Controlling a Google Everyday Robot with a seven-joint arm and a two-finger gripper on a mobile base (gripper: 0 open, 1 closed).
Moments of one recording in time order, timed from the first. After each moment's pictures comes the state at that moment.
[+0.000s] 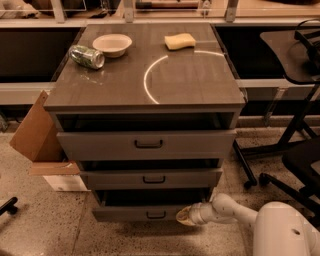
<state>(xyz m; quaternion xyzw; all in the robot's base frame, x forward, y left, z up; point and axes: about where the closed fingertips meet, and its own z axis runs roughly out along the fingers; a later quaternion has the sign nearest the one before) 0.543 -0.110 0.157 -0.59 0.71 0.25 0.30</state>
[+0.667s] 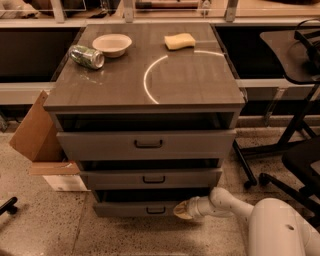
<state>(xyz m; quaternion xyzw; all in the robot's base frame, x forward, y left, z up) 0.570 -0.100 0.172 -0.57 0.72 0.26 0.31</state>
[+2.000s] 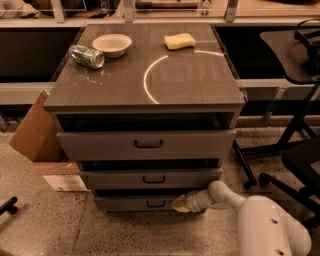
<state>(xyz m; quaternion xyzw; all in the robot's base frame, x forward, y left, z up) 0.602 -0.093 0.171 -0.56 0.72 0.28 0.31</state>
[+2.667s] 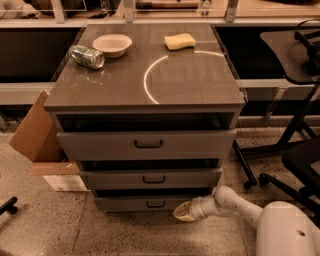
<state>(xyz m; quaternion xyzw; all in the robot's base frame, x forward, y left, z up) 0.550 -0.096 0.202 -0.59 0.67 0.30 0.32</state>
